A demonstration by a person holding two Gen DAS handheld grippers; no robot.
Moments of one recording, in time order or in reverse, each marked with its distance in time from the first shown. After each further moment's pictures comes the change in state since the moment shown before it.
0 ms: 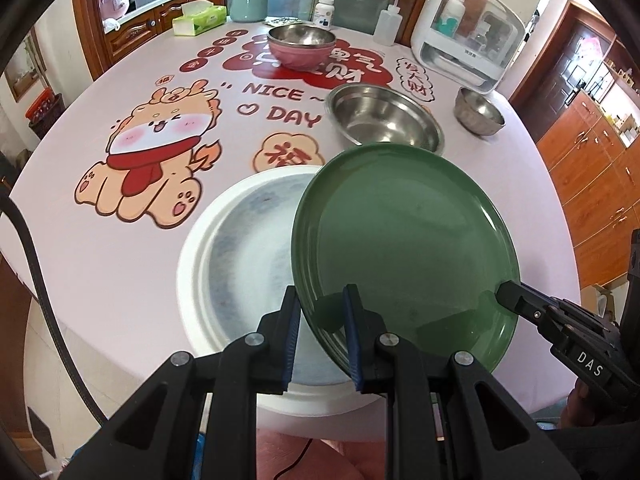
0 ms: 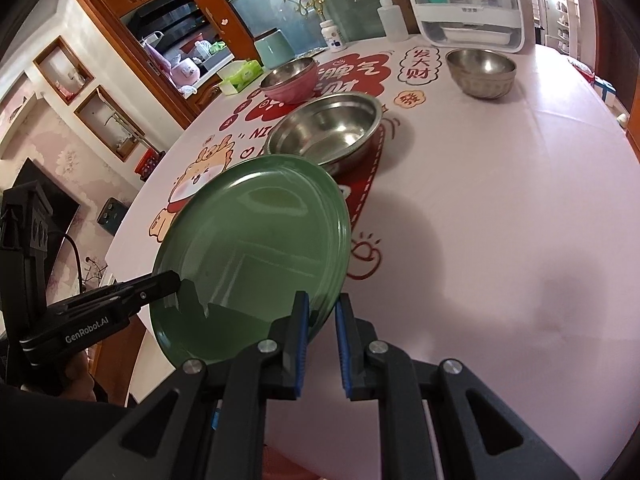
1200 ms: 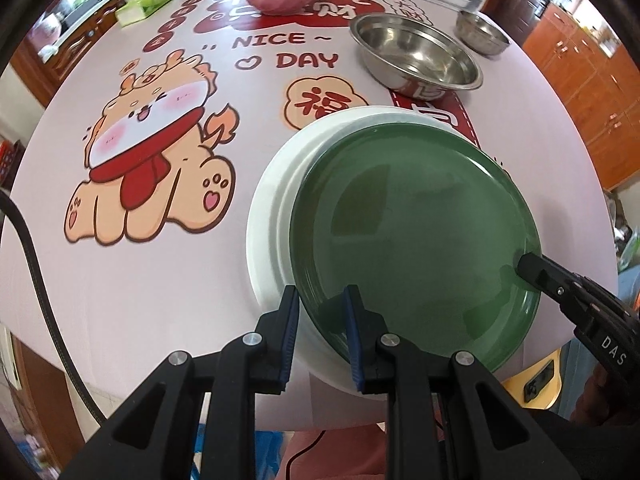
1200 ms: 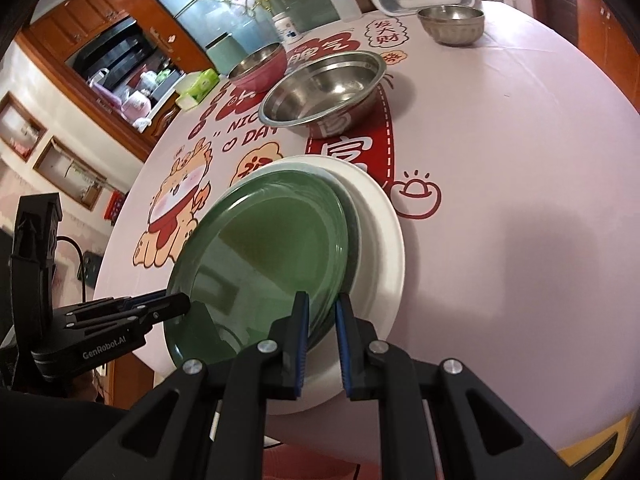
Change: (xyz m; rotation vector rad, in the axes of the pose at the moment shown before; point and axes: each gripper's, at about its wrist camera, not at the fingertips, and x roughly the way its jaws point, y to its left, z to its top) left arm 0.048 0.059 0.020 0.260 0.205 -0.006; right arm 0.044 0.052 -0.035 0.248 -0.055 -0.102
